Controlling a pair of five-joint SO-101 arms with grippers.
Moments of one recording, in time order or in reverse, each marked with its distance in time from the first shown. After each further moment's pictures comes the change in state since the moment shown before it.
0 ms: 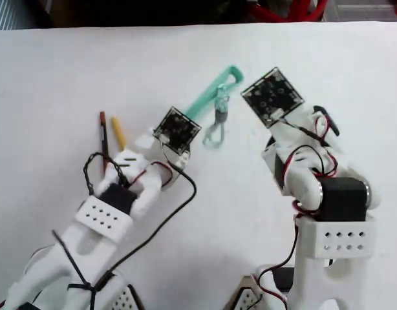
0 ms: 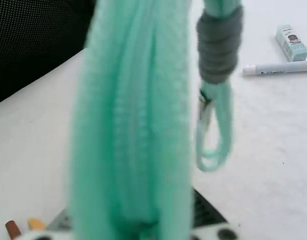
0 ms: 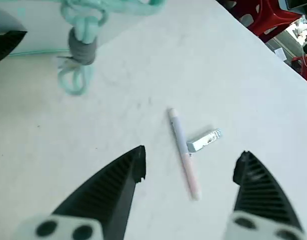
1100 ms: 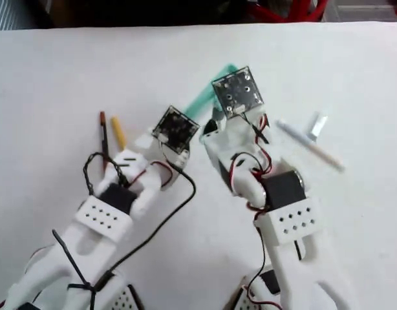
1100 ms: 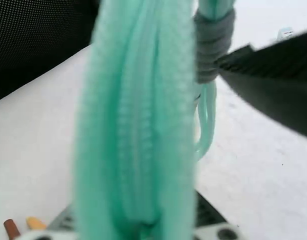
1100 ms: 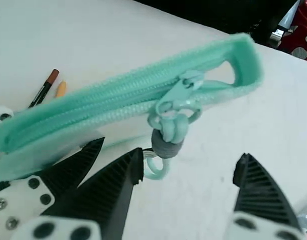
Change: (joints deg) left arm 0.0 0.0 0.0 0.0 0.4; right arm -19.5 1.1 21.7 -29.7 -30.2
